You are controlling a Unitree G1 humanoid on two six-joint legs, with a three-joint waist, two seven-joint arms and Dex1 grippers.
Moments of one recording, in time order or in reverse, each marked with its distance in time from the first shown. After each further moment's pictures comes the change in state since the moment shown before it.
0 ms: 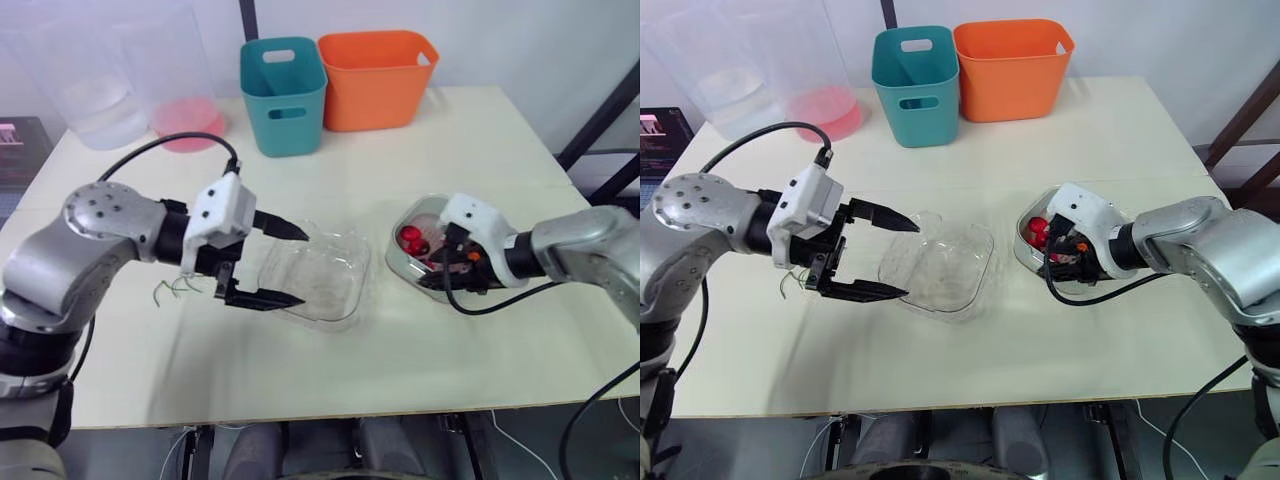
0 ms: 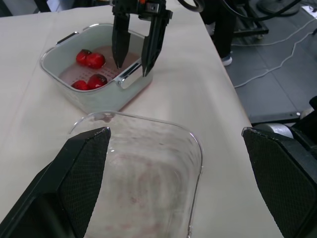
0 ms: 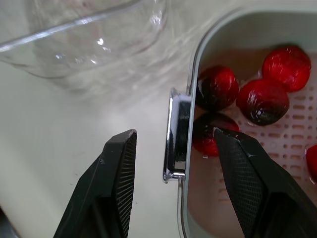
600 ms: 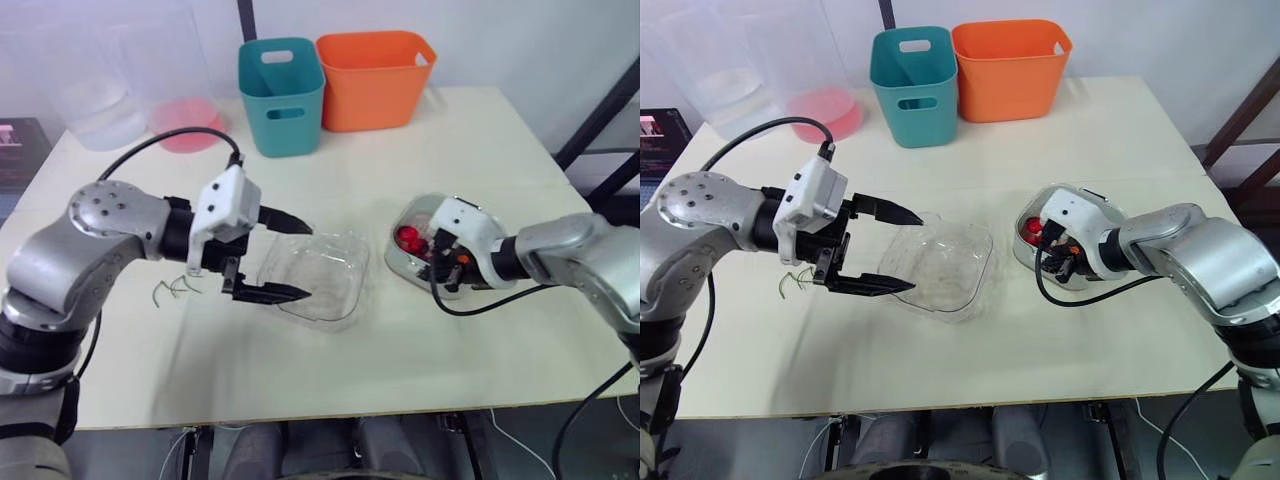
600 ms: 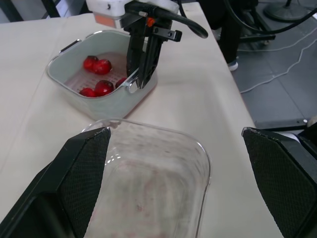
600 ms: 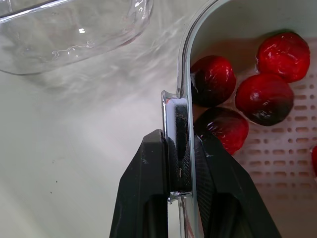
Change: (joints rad) left arm -0.013 -0.022 0.000 -0.020 -0.015 0.037 0.044; right arm -0.002 0.046 0.042 0.026 -0.071 -0.028 -0.019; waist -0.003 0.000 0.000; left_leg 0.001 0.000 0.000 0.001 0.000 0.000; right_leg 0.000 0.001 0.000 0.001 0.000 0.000
